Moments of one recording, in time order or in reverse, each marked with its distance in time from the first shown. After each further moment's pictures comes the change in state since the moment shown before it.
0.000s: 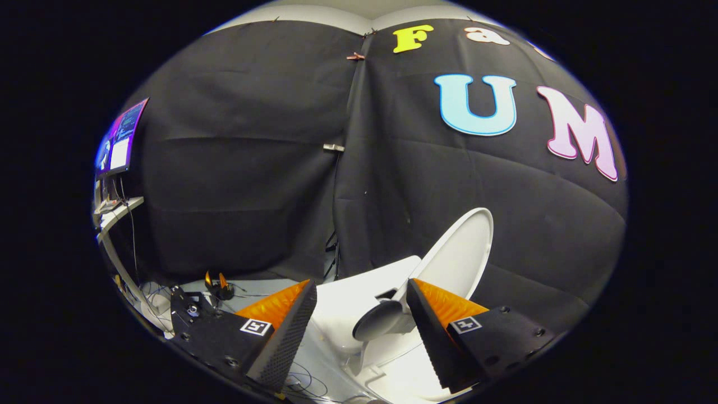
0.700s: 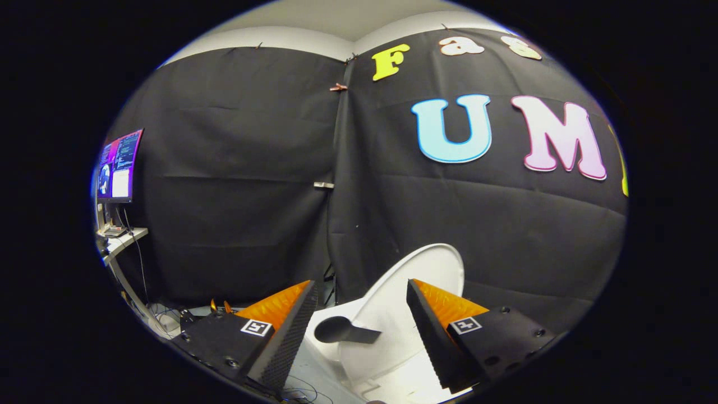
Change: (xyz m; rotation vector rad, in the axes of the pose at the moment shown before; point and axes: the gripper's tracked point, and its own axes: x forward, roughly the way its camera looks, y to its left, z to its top) arm -0.052 -0.045 0.046 0.064 -0.156 -0.031
